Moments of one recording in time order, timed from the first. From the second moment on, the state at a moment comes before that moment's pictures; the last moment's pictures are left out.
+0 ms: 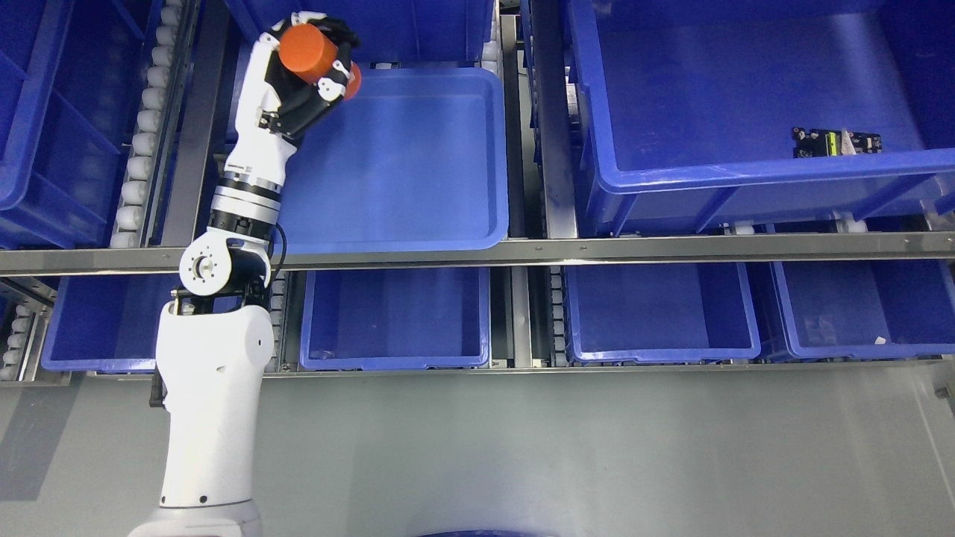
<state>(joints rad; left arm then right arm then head) -0.46 0.00 0.06 -1.46 0.26 -0.21 -0.33 0.00 0.00 0.00 0.00 0.00 -0.02 -0.06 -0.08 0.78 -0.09</state>
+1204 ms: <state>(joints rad) -0.18 0.00 0.02 -1.69 0.33 -0.56 -0.40 0.00 0.00 0.00 0.00 0.00 -0.03 -0.06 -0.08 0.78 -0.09</state>
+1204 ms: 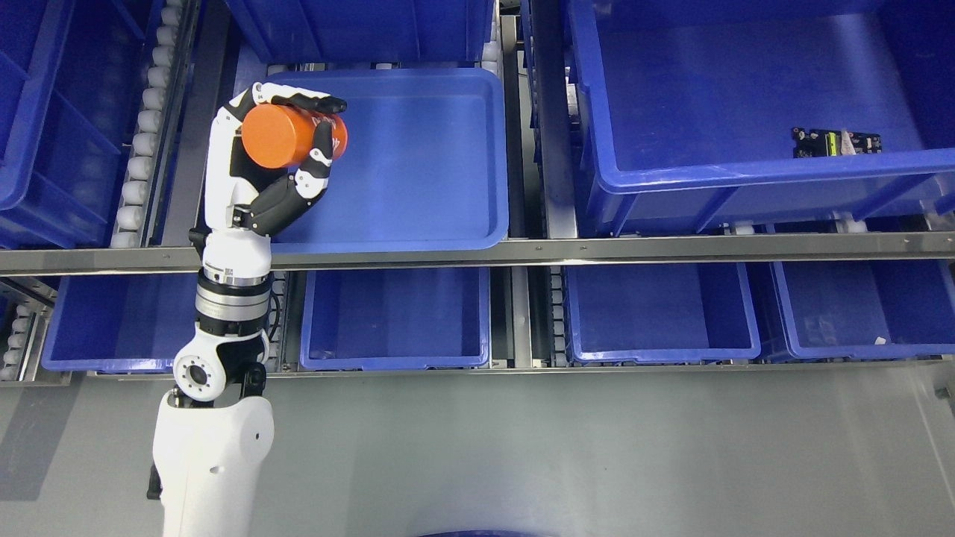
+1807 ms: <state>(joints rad) -0.17 0.00 0.01 -1.71 0.34 -0.61 -0.40 0.00 0.00 0.00 0.00 0.00 -0.02 -0.06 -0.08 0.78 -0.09</state>
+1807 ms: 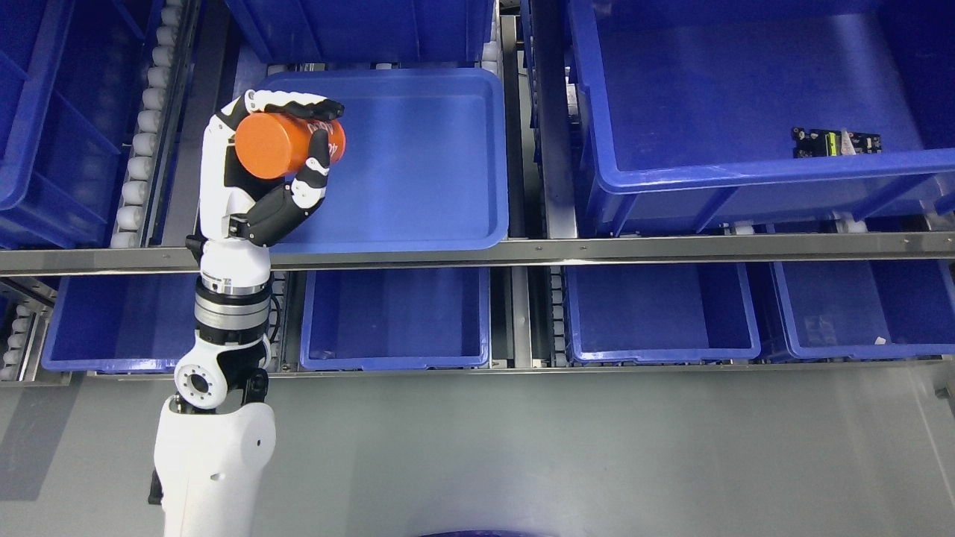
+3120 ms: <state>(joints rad) -0.08 0.00 -0.10 -1.72 0.34 -0.72 -0.39 0.00 0.00 0.00 0.00 0.00 -0.02 -0.06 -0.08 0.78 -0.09</state>
